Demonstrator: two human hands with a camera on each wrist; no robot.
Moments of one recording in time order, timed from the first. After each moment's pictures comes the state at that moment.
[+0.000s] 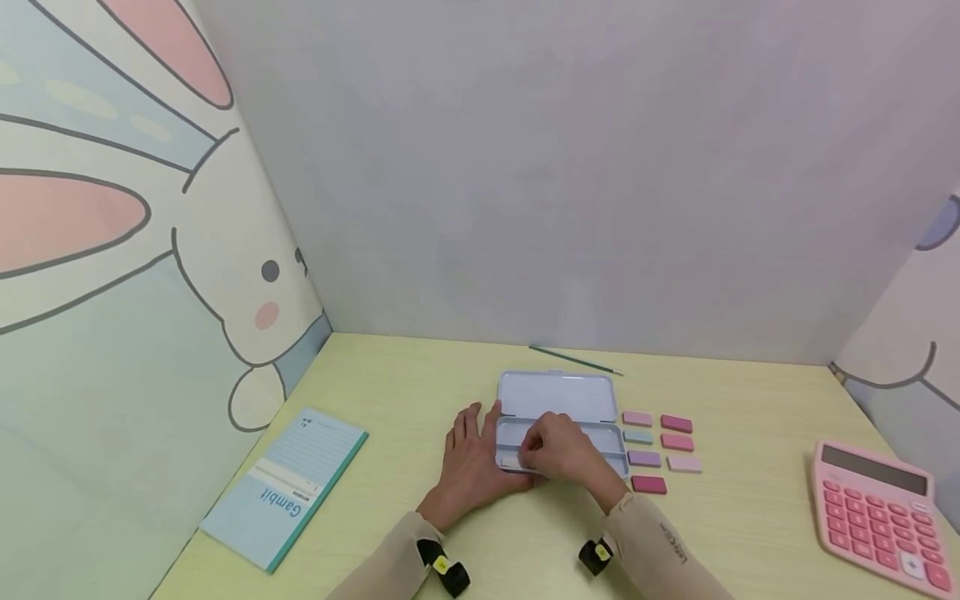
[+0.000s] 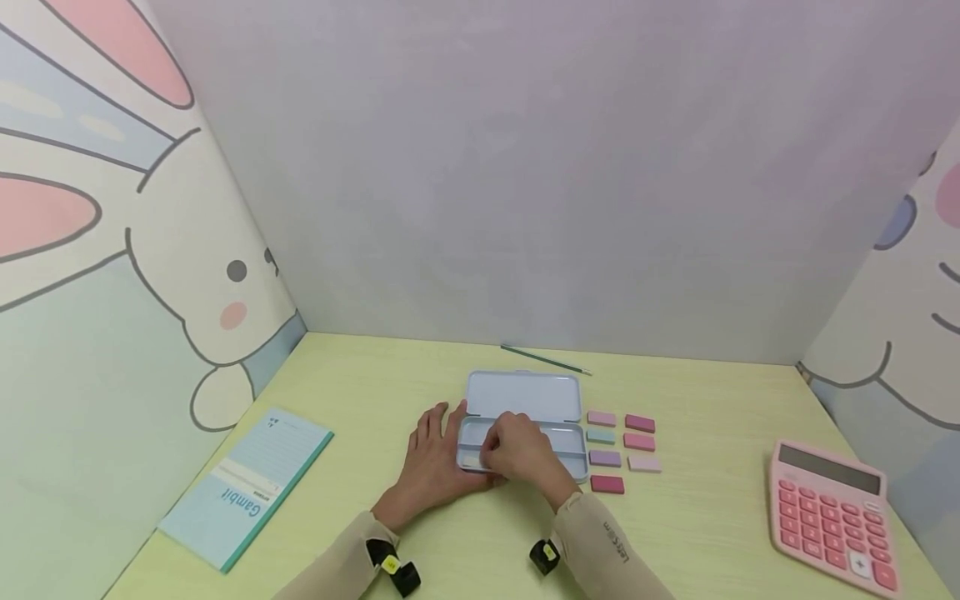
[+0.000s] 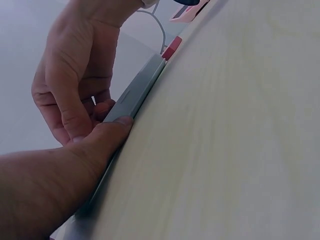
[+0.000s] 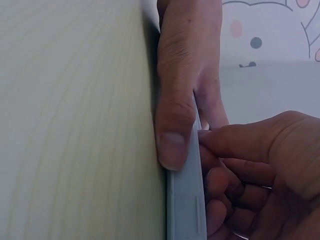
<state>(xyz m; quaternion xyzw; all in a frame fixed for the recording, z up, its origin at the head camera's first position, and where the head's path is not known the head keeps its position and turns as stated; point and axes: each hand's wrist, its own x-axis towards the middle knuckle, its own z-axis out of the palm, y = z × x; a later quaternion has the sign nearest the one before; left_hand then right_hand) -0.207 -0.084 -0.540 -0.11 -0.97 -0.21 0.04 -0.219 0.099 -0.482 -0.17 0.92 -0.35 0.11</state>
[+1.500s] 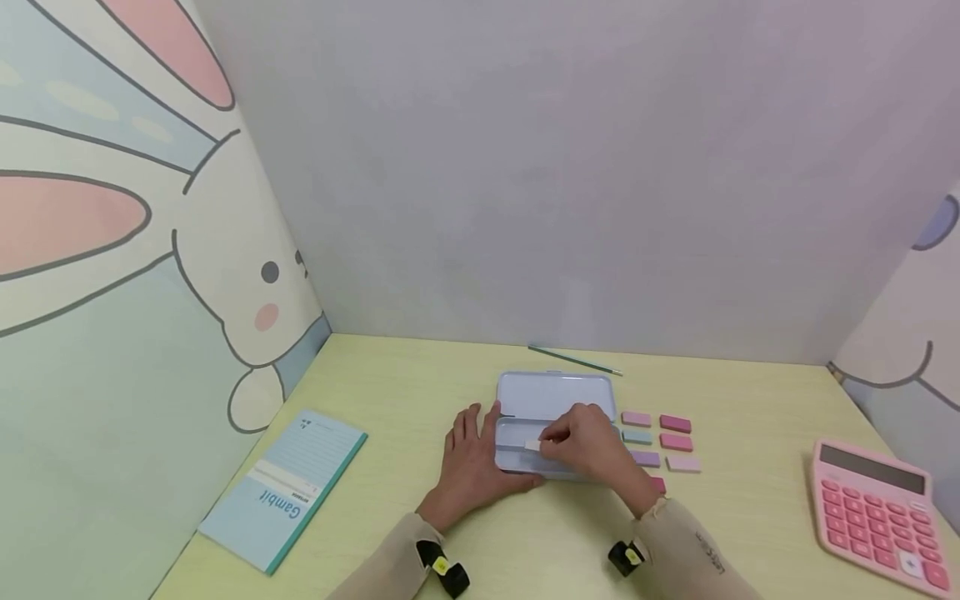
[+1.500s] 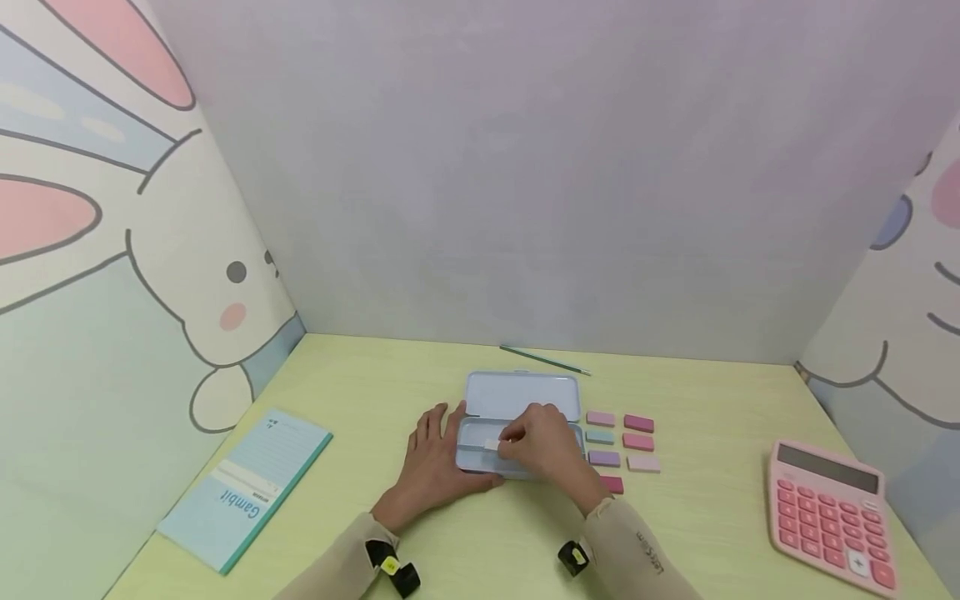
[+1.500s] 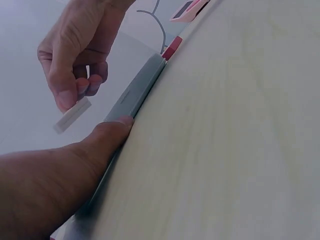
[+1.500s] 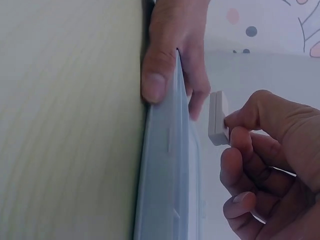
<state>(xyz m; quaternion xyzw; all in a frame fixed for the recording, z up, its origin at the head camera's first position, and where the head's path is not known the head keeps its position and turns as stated) -0.209 -0.084 -0.543 -0.11 -0.97 -0.22 0.01 -0.215 0.135 -0.473 -0.17 0.91 -0.37 0.01</state>
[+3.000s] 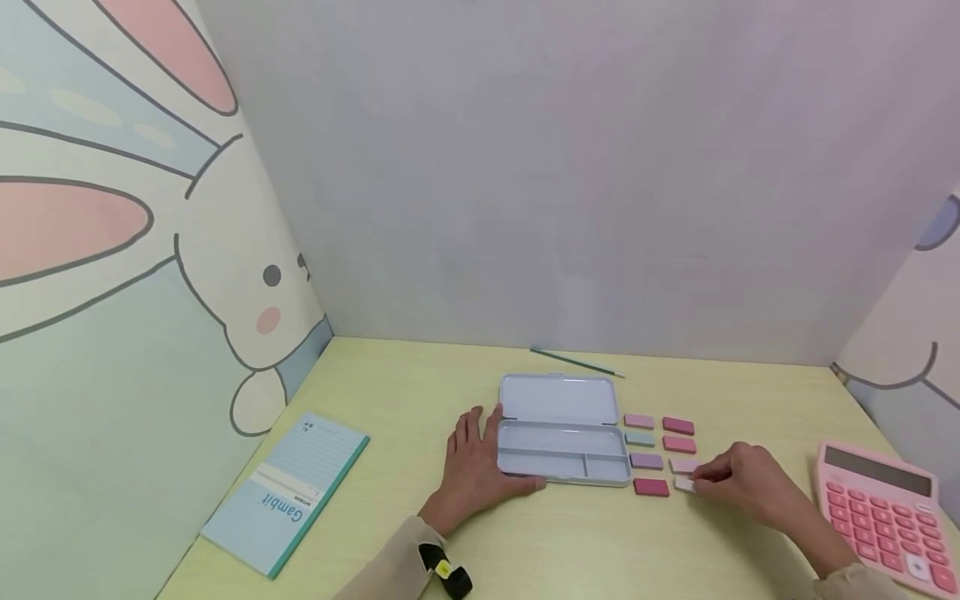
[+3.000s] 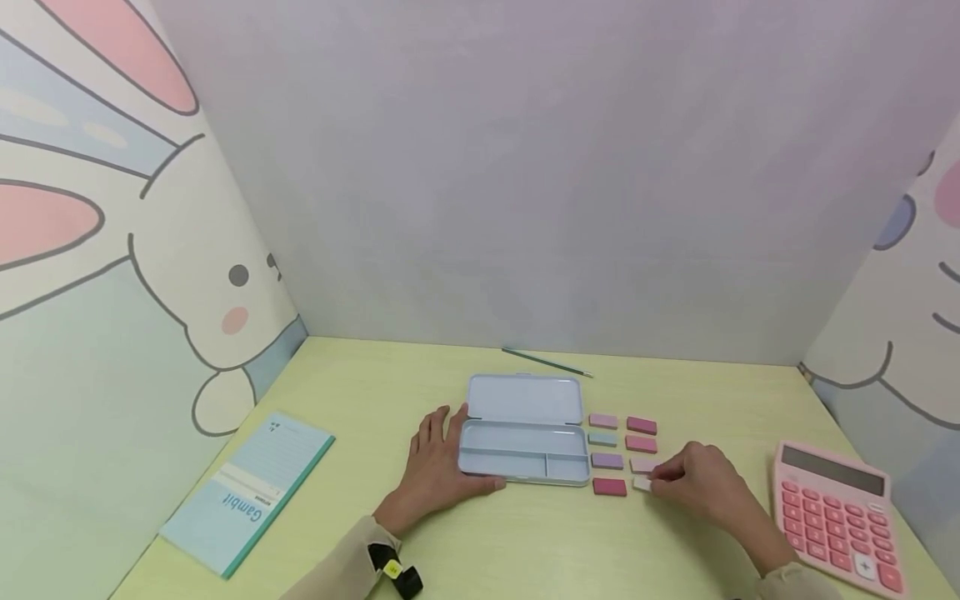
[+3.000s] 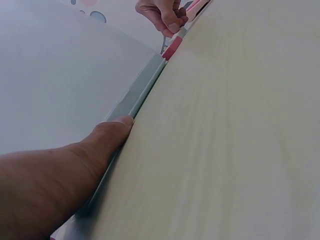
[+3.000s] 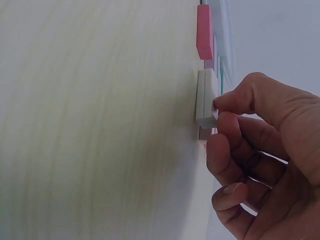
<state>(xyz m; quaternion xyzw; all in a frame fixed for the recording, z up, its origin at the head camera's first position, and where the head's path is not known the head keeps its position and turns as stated) -0.207 -0.084 -0.540 -0.11 -0.96 -0.24 0.02 -0.176 0.328 -0.493 -0.09 0.96 -0.27 0.05</state>
